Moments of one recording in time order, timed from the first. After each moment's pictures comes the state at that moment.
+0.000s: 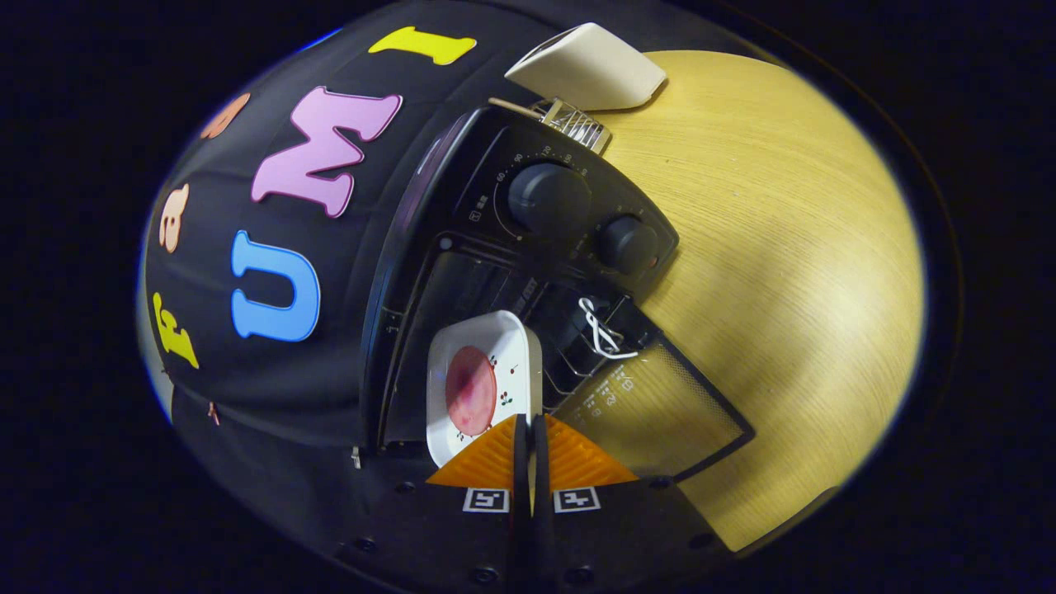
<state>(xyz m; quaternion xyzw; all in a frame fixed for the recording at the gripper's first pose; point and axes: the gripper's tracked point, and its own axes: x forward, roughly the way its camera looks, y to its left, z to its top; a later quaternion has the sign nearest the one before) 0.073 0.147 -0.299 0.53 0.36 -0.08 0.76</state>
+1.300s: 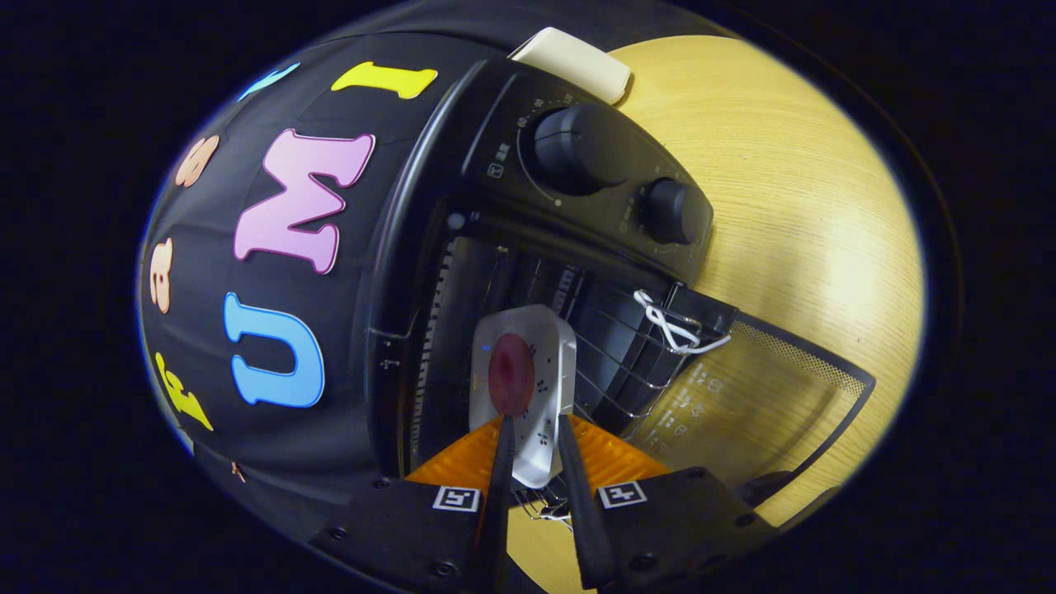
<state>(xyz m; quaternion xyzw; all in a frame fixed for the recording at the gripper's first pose) 0.114 0.181 -0.301 0.58 0.31 -0.13 0.74</state>
